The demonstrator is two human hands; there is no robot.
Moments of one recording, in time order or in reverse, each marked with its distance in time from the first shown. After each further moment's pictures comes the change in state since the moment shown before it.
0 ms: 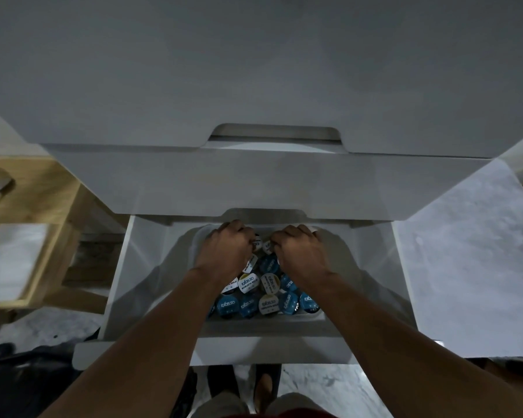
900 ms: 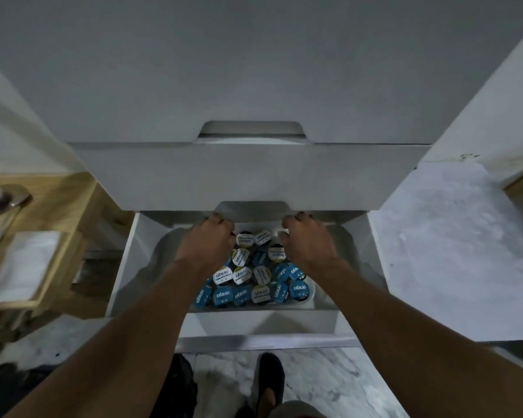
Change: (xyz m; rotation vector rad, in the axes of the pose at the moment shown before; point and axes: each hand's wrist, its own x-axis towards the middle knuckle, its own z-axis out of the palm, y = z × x) left_hand -0.022 0.009 -0.037 0.093 -0.014 -0.091; right_hand -0.021 0.014 -0.047 0.082 0.017 0.069
